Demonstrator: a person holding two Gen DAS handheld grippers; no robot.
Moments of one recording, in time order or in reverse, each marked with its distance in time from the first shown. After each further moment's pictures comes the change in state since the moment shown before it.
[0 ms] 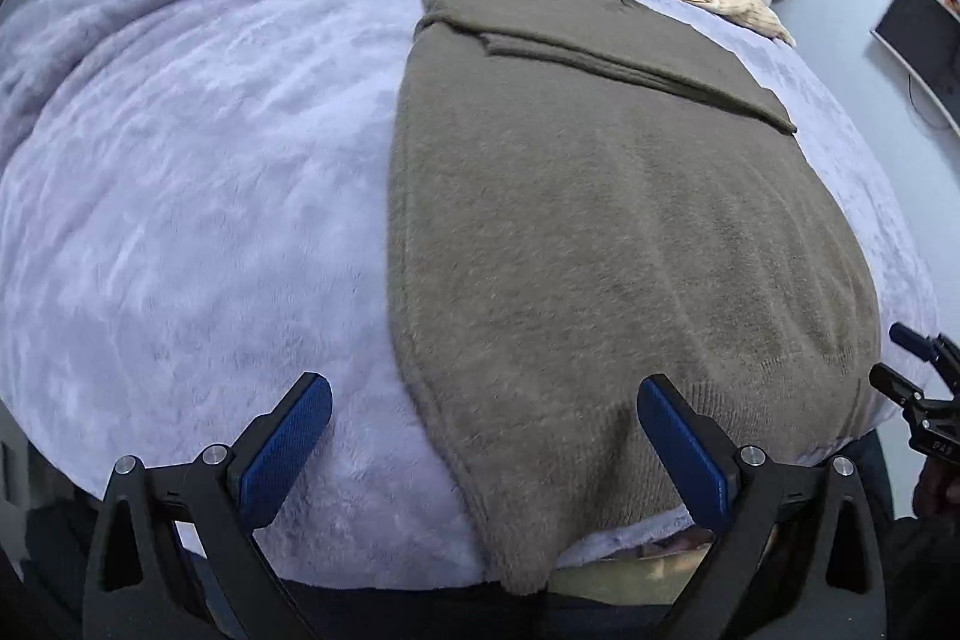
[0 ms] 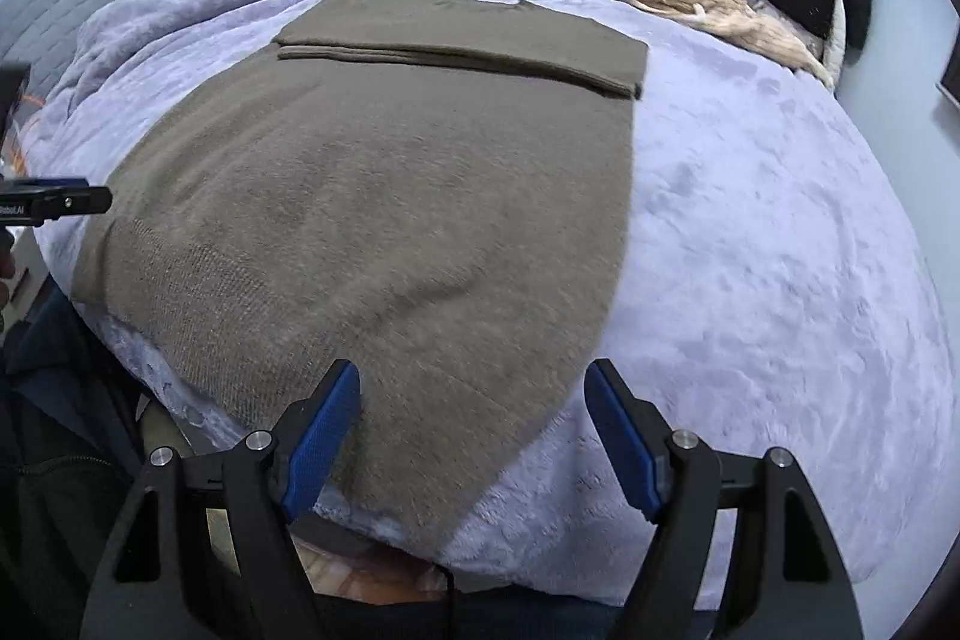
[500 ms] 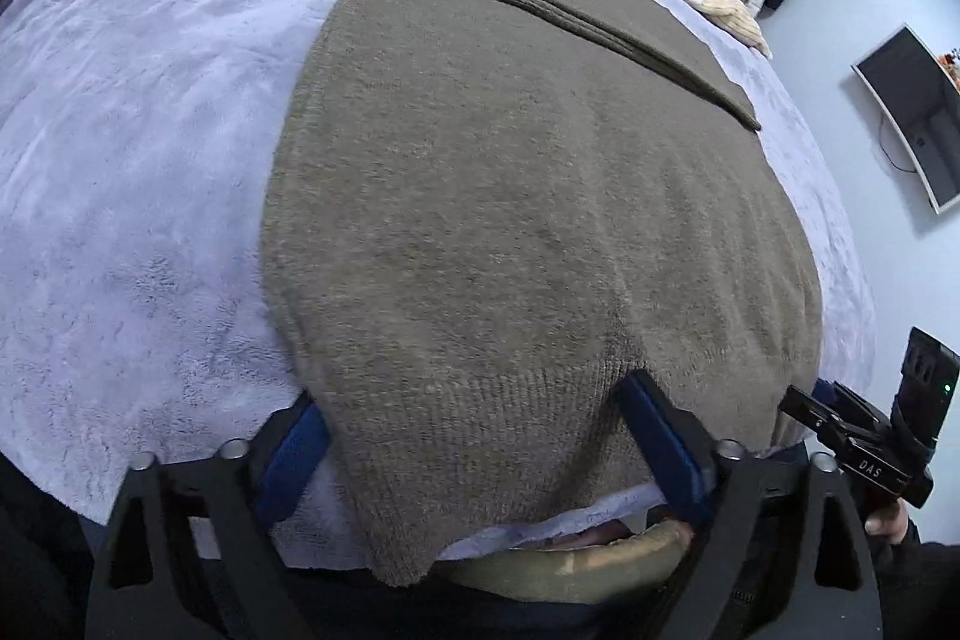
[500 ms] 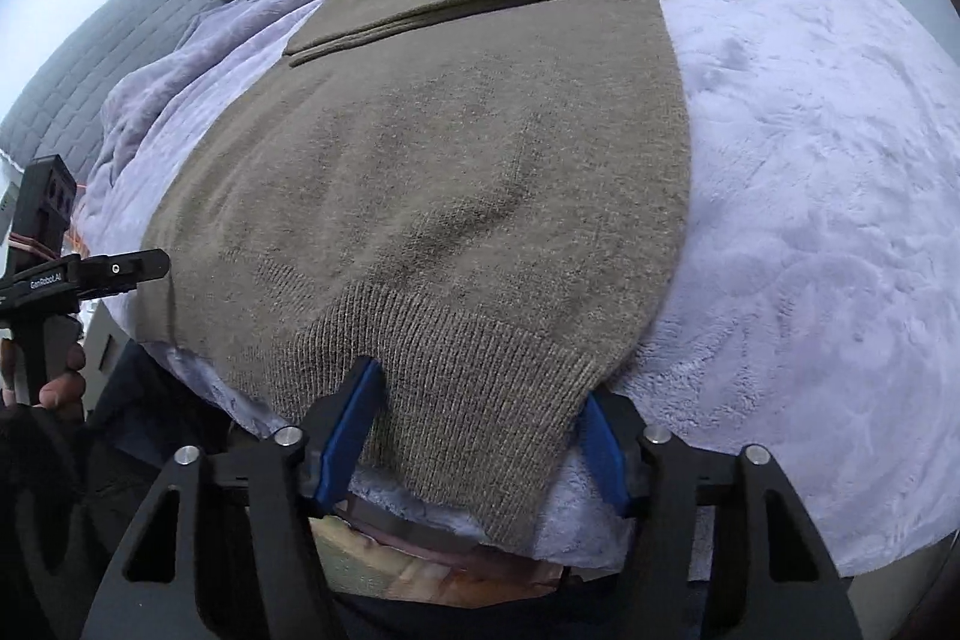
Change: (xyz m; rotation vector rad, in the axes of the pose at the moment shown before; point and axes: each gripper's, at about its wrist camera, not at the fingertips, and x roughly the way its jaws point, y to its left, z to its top) left arm 0.018 -0.021 -0.012 -0.100 0.066 -0.146; right arm 0.038 -0.016 -0.009 0.197 0.046 0.251
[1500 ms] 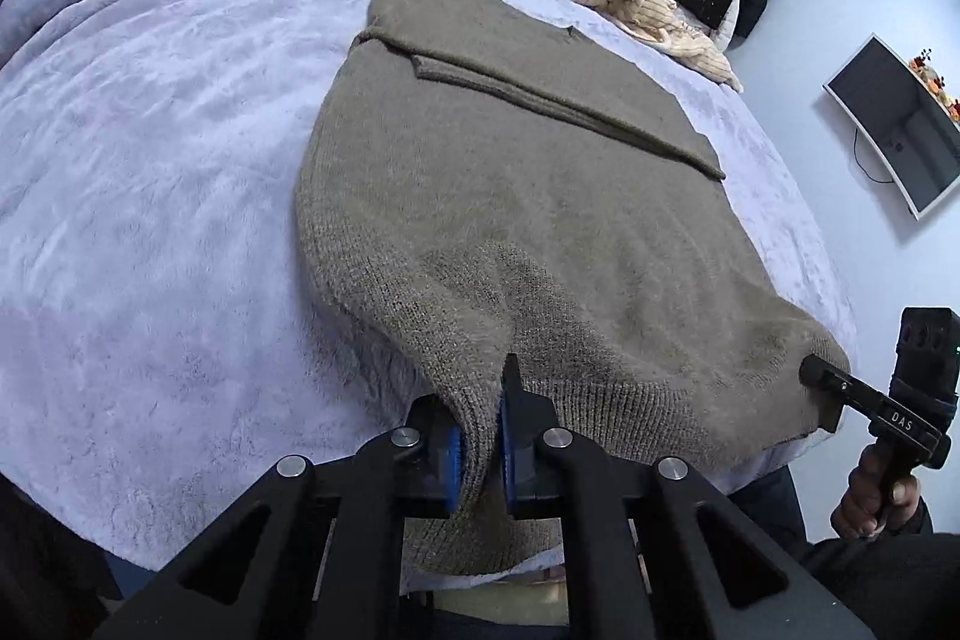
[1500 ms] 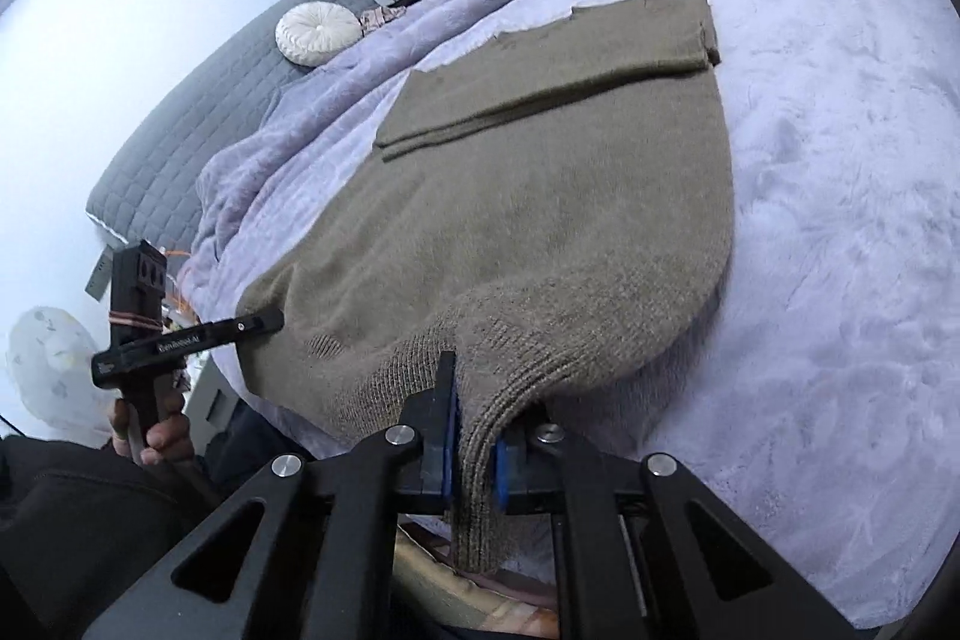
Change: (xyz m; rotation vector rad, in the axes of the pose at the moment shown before) left arm -0.027 -0.011 0.026 0.059 -0.118 -0.056; right arm -0.041 -0.016 0.028 0.060 -0.127 0.293
